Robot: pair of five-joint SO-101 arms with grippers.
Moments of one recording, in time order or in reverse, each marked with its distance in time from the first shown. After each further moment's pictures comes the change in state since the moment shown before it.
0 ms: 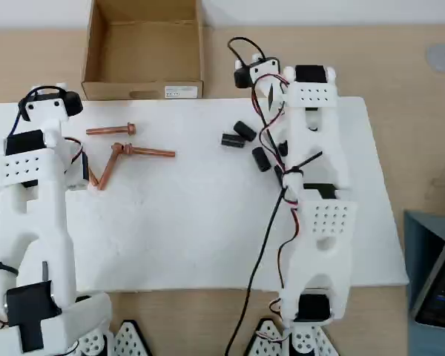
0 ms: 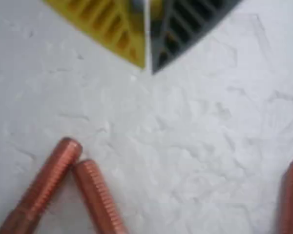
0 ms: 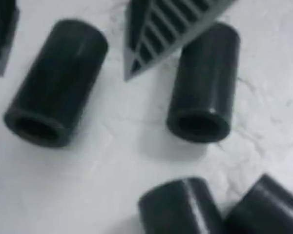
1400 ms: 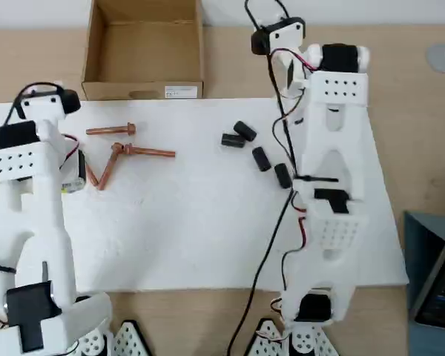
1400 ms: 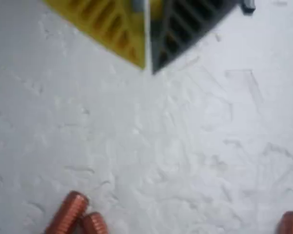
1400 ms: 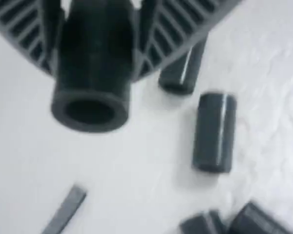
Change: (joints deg) left arm 0.0 0.0 -10.0 13.5 0.0; right arm 2.5 -14.1 -9.0 9.9 -1.8
